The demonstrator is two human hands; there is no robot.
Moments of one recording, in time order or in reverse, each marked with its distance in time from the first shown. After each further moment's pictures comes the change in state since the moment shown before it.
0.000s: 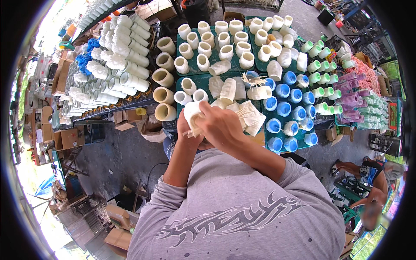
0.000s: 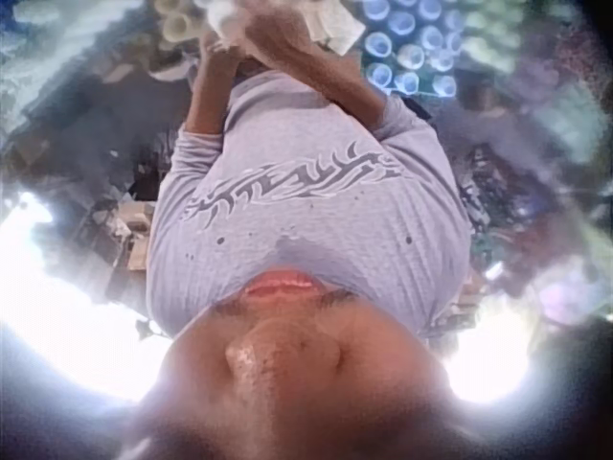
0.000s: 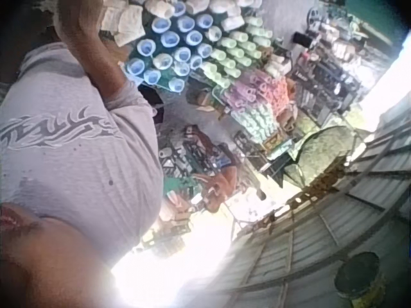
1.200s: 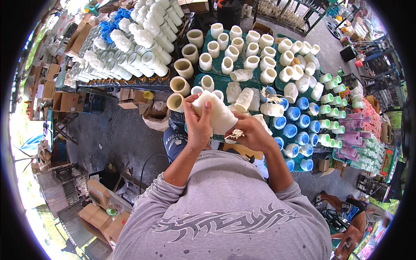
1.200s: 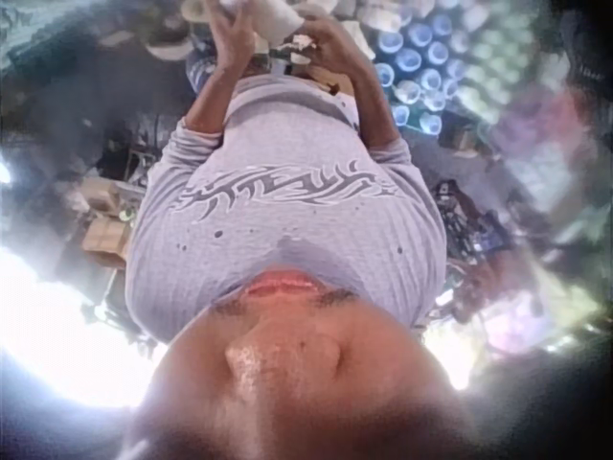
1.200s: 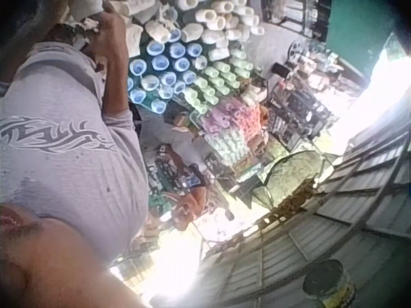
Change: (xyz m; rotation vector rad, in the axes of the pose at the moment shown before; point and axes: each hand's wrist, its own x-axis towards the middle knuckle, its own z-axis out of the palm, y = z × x) left_hand -0.042 -0.003 0.067 0.772 0.223 0.854; right_hand -0.008 0.056 -0.016 0.809 -0.387 0.019
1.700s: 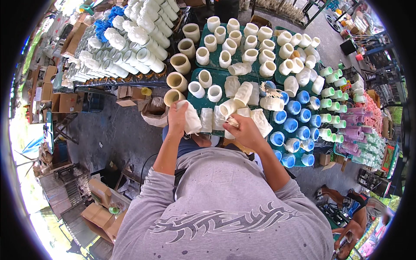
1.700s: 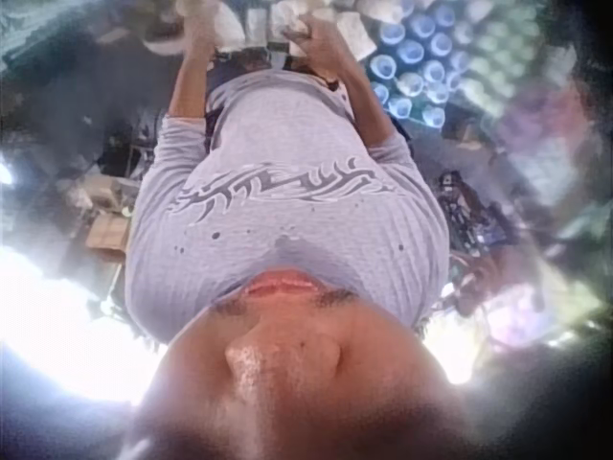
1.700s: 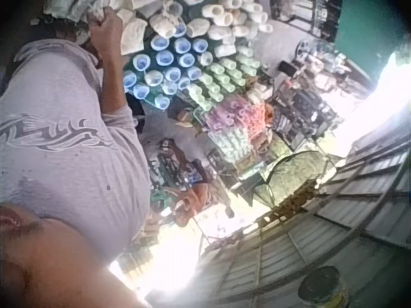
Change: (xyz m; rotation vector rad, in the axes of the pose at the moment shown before) left_hand 0.046 -0.085 -0.096 0.181 0.104 -0.500; right_hand -0.010 0.047 0.037 -0.067 0.169 0.406
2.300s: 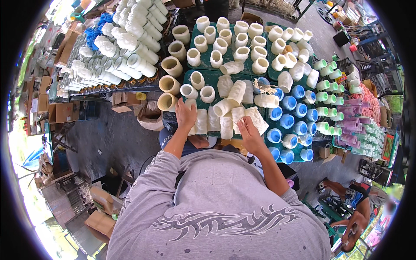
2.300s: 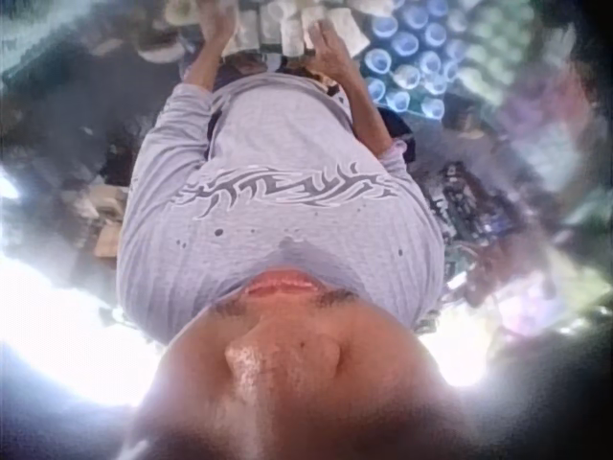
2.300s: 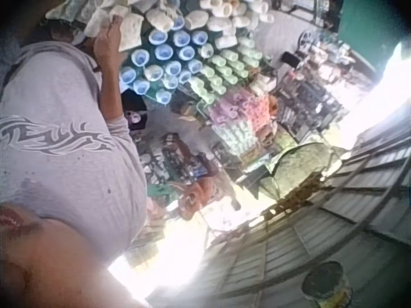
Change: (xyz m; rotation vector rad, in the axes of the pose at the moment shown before) left_hand 0.061 -0.077 0.032 0.934 0.089 0.403; right_hand -0.029 0.058 0.008 0.302 0.215 0.126
